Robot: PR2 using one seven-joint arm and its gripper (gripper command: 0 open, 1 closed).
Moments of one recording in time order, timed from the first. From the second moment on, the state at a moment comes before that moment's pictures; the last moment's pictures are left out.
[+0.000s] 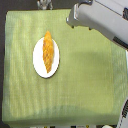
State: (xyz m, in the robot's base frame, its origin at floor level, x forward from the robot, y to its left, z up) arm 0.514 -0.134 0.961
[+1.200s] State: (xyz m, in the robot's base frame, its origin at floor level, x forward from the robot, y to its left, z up) arm 0.470 -0.301 0.967
